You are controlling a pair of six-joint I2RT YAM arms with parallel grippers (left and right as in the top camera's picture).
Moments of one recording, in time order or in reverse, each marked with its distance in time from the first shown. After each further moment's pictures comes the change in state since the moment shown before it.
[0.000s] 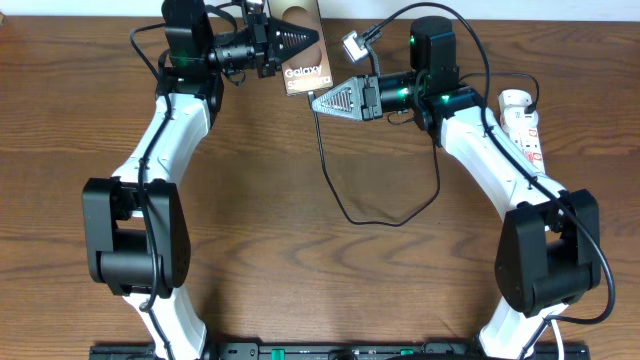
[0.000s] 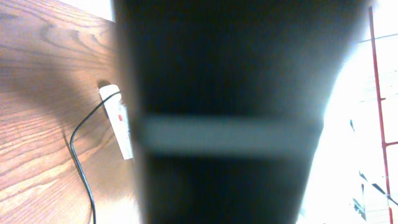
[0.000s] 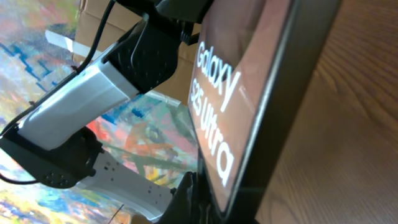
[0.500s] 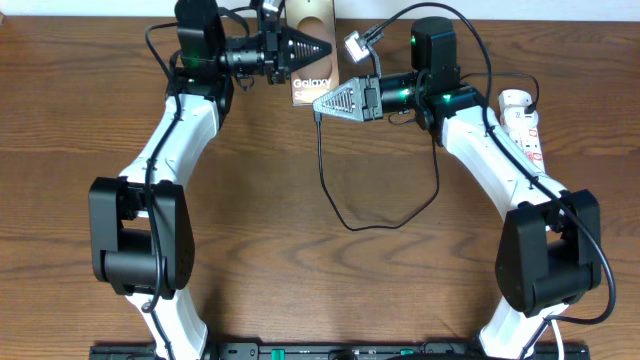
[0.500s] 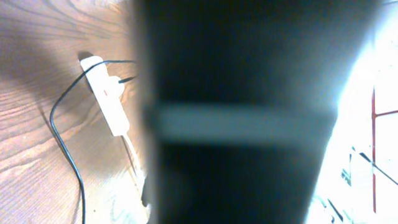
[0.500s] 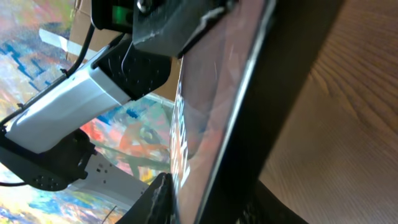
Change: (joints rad) left arm -0.032 0.000 0.000 -0.005 0.079 0.011; right arm -0.004 0.000 0.001 -0.046 0.016 -0.053
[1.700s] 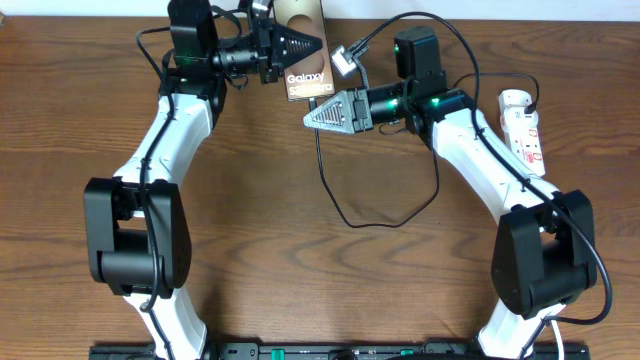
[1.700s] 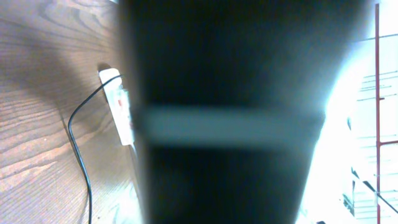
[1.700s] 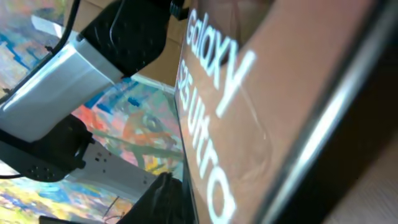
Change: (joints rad) left arm 0.026 0.000 0.000 -0.071 -0.062 0.011; right arm 0.049 0.000 0.000 -0.119 0.006 -0.080
